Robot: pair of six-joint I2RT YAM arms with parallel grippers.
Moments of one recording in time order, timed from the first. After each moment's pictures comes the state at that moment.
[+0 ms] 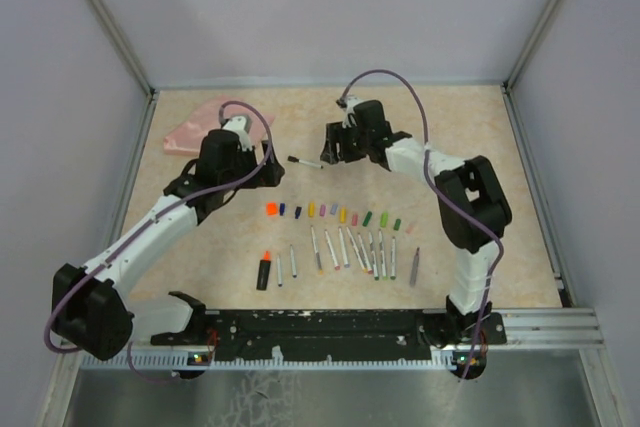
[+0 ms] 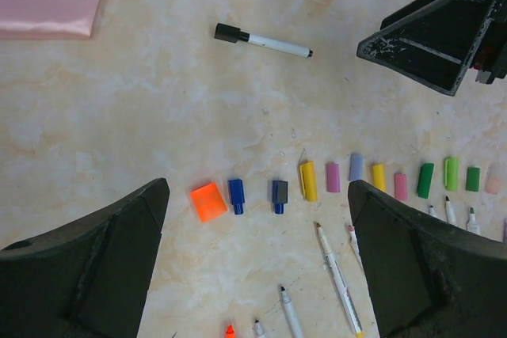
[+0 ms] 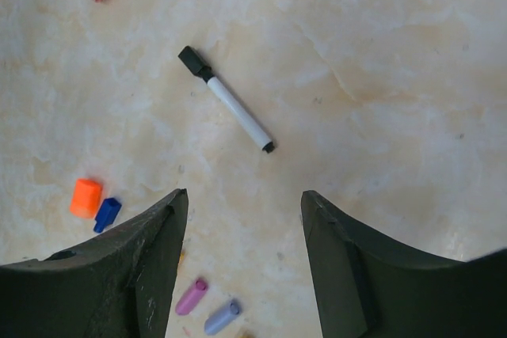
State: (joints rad) left arm -0.47 1.22 0.93 -0.26 -0.06 -0.37; right arm 0.48 1.88 1.30 -0.06 -0.28 0.29
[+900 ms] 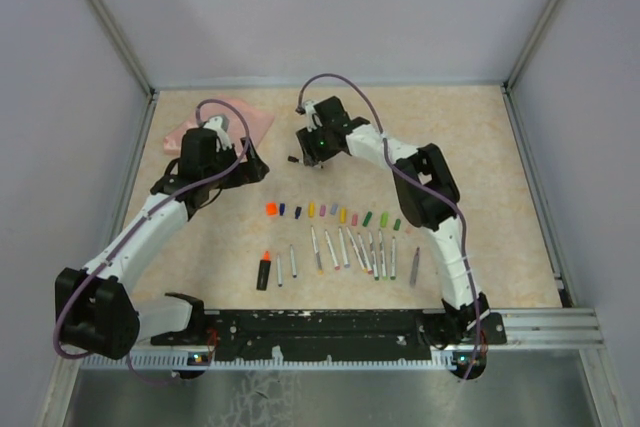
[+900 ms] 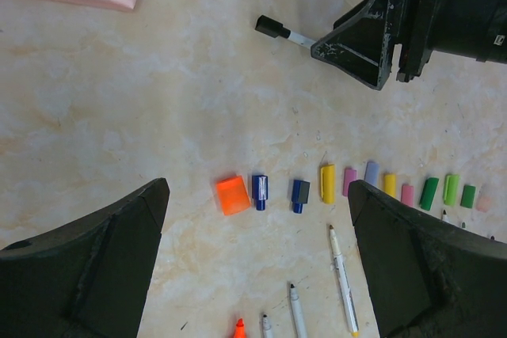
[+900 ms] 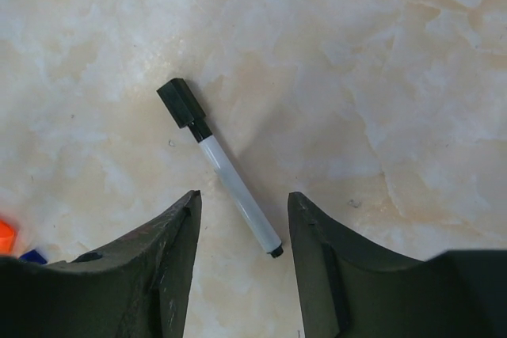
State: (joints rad) left arm -0.29 1.22 0.89 -0.27 0.07 -0.42; right arm 0.59 2.30 1.83 -0.39 -0.22 0.03
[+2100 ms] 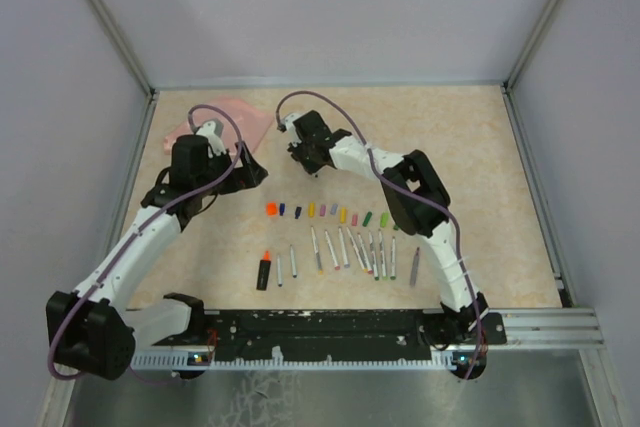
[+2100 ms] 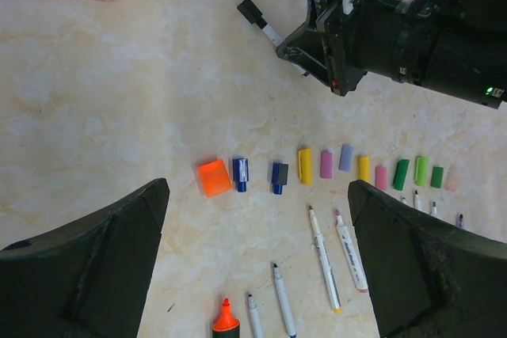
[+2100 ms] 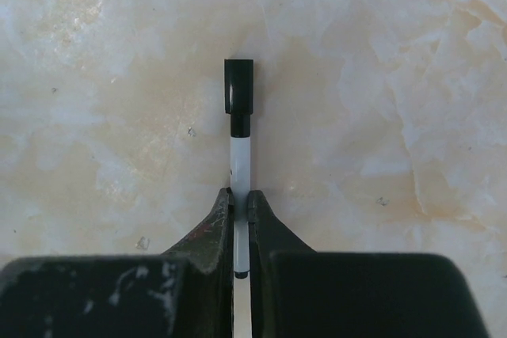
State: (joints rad) left arm -0.27 1.13 0.85 -0.29 0.13 -0.44; right arm 0.70 2.31 1.84 -0.40 0.00 -0.12
